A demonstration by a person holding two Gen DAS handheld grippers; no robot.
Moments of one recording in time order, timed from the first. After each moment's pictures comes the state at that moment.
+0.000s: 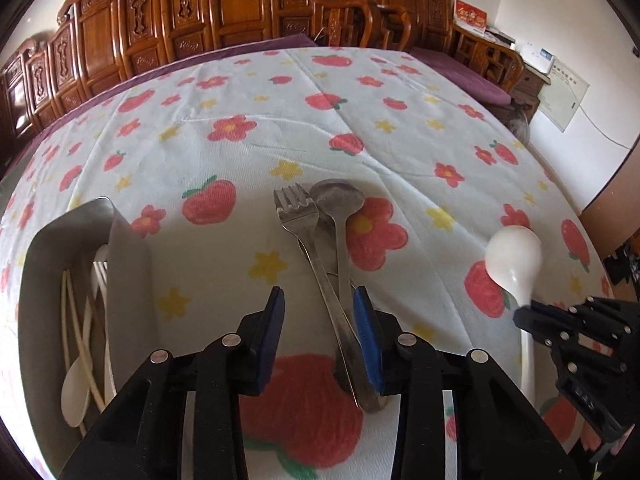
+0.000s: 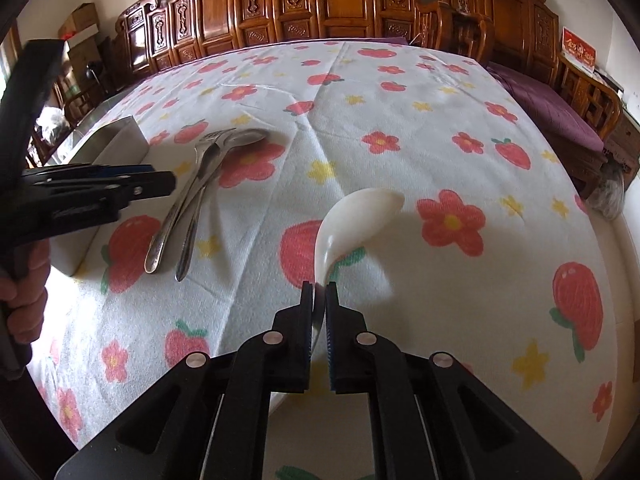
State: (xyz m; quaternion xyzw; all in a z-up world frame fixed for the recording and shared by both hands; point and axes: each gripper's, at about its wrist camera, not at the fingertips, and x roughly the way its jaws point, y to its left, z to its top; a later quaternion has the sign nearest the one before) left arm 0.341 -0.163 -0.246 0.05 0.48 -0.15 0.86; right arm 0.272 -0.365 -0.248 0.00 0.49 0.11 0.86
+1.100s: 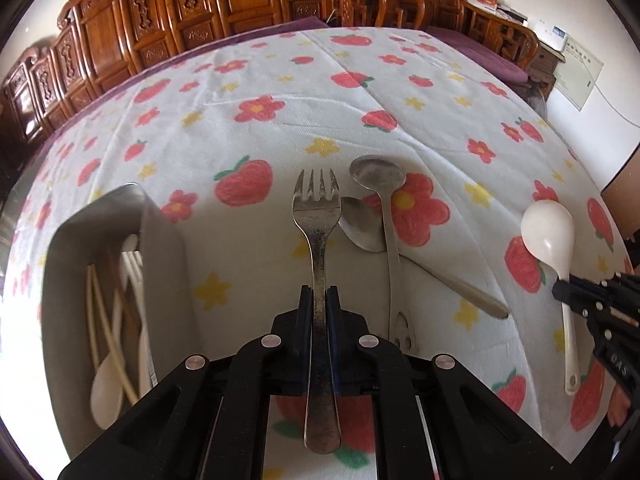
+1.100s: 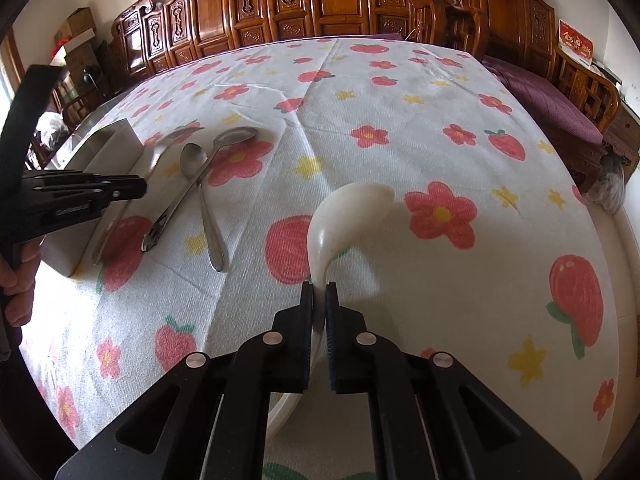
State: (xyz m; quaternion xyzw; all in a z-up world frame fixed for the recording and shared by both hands) left arm 0.339 -0.145 -0.246 0.09 0.50 -0.12 0.85; right arm 0.272 -0.375 -0.251 0.01 0.49 0.11 0.86
